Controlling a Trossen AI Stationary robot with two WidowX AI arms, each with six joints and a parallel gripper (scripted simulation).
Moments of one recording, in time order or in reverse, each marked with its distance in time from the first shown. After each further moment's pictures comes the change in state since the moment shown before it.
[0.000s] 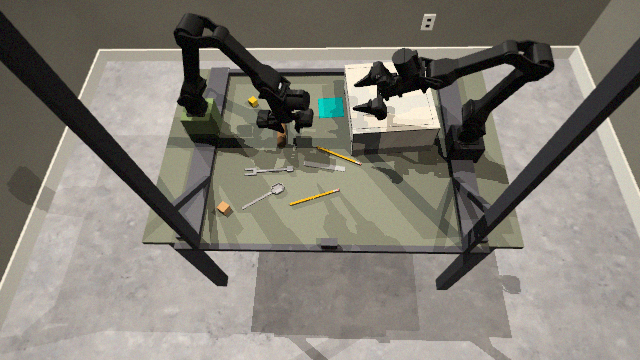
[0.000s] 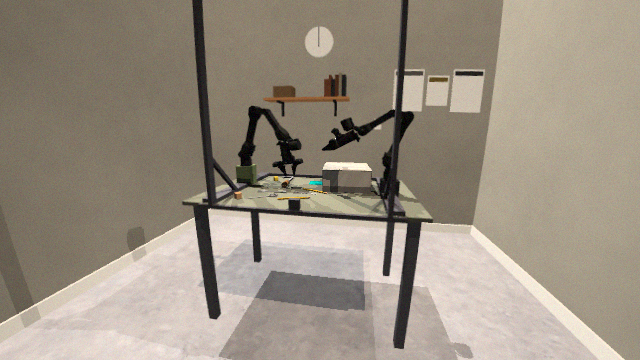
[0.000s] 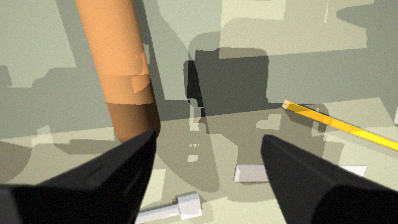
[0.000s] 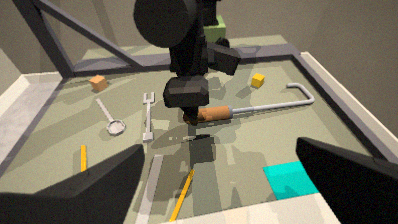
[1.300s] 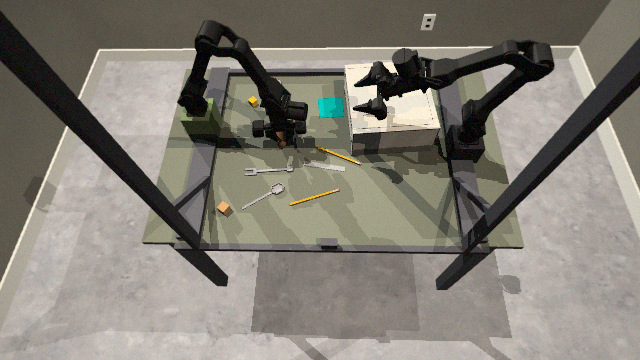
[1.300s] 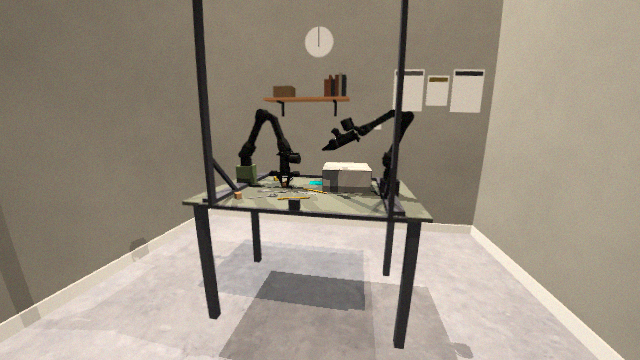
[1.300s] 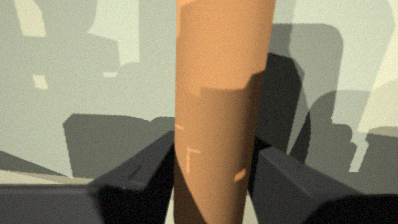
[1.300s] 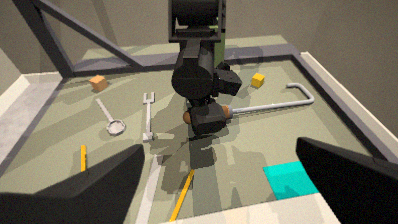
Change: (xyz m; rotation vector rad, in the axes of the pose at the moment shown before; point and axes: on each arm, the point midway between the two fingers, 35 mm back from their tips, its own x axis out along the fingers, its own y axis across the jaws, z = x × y) left arm 0.067 0.050 0.010 -0.193 0.026 0.172; right arm 0.000 0.000 0.000 0.000 0.000 0.000
